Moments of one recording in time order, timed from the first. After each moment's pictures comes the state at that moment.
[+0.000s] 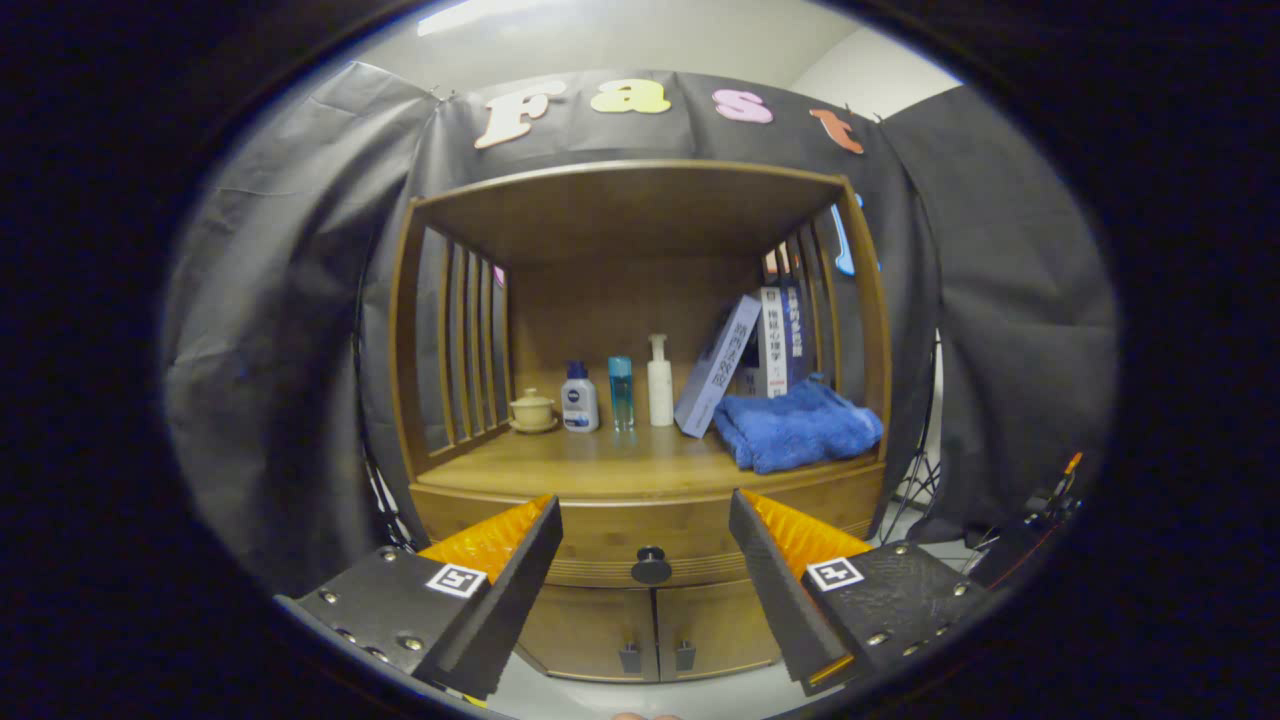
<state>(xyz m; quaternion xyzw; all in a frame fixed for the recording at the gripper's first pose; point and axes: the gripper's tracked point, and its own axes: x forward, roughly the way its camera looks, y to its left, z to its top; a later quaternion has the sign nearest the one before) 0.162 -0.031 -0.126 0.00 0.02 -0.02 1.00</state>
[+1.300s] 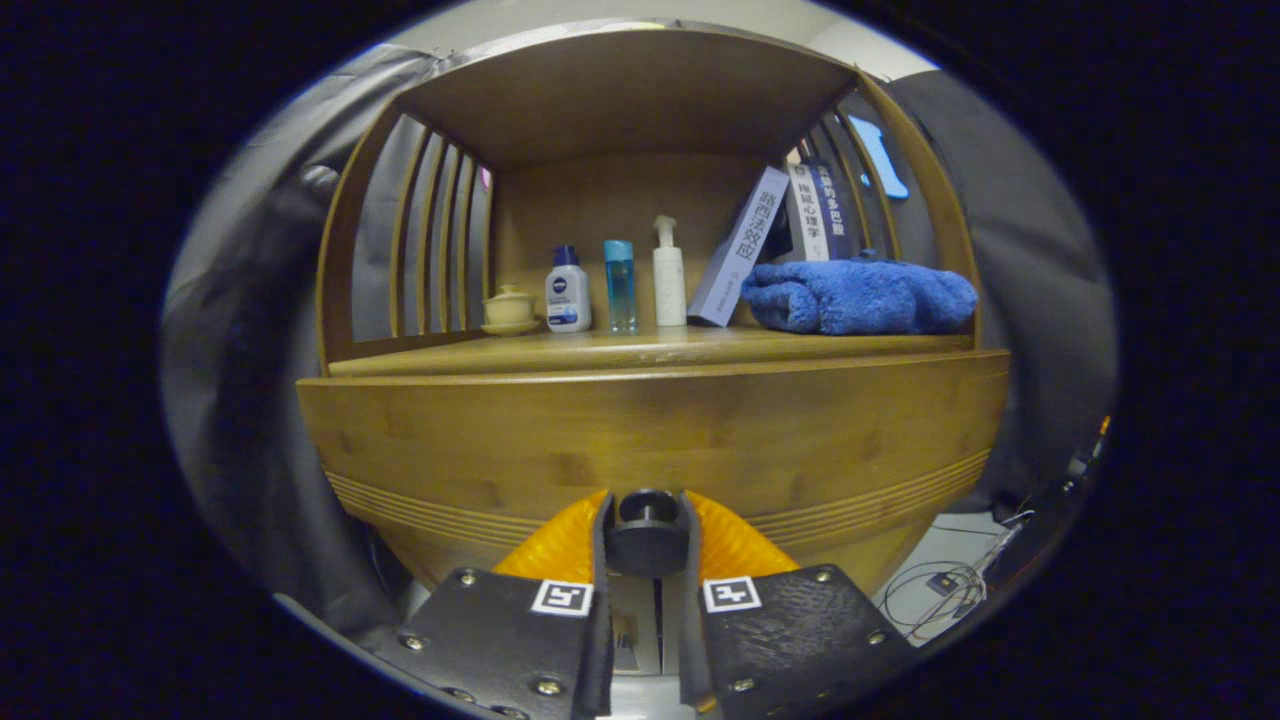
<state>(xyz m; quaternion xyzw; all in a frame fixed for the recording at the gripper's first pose) 0.229 -0.038 -0.252 -0.01 0.07 -0.01 1.00</state>
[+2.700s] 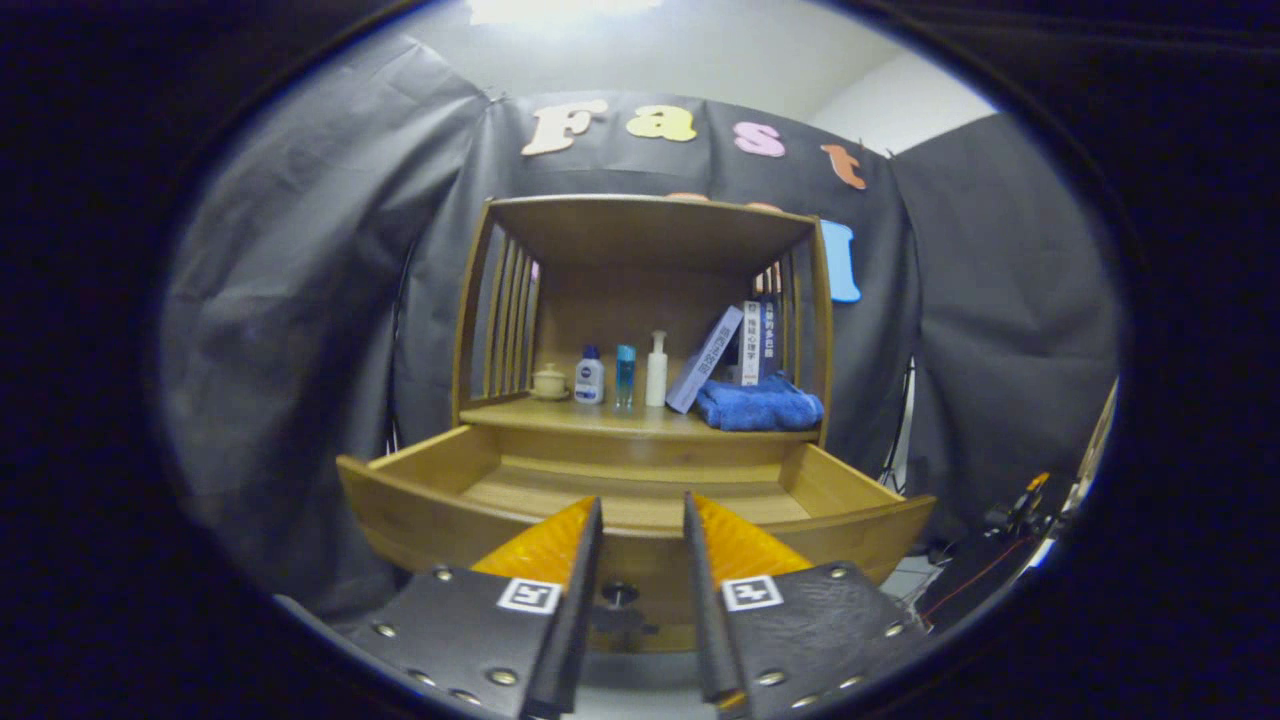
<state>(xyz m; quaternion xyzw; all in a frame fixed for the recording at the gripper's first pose) 0.007 -0.042 -0.127 -0.05 -0.02 -0.03 1.00</state>
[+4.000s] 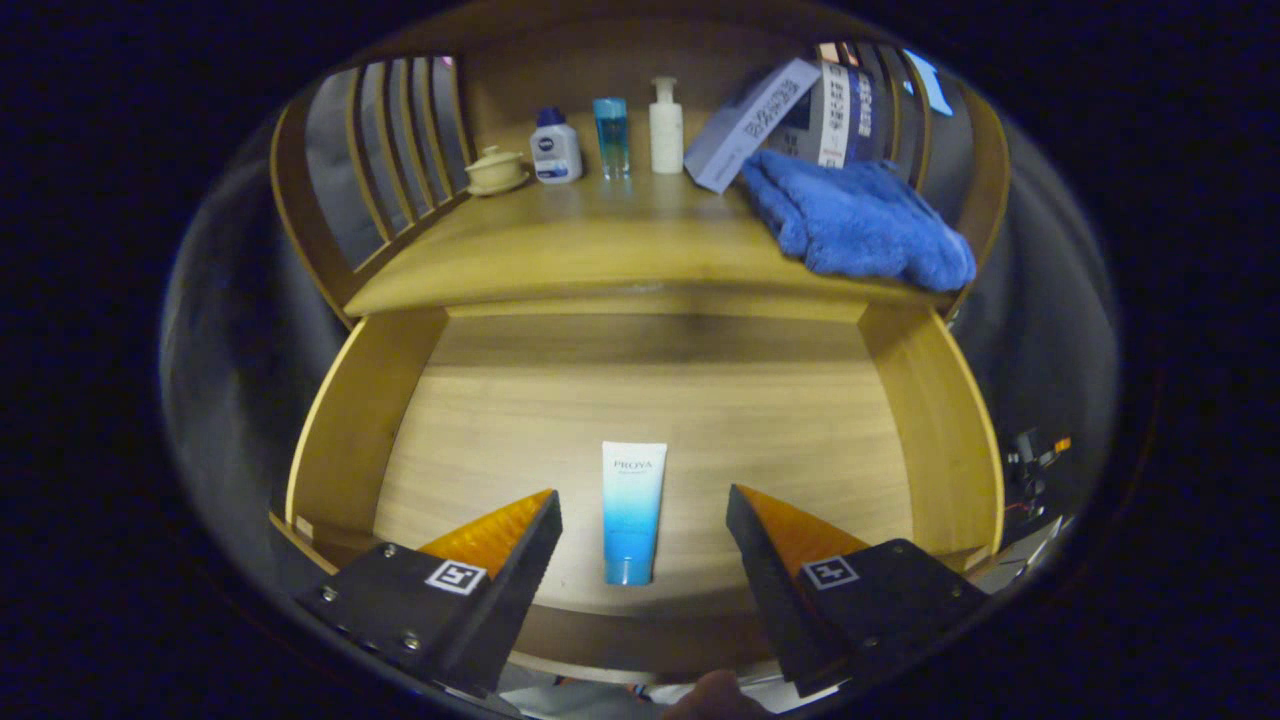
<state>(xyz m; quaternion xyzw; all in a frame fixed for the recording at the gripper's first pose) 0.159 -0.038 -0.224 -0.01 0.45 -0.02 0.89</state>
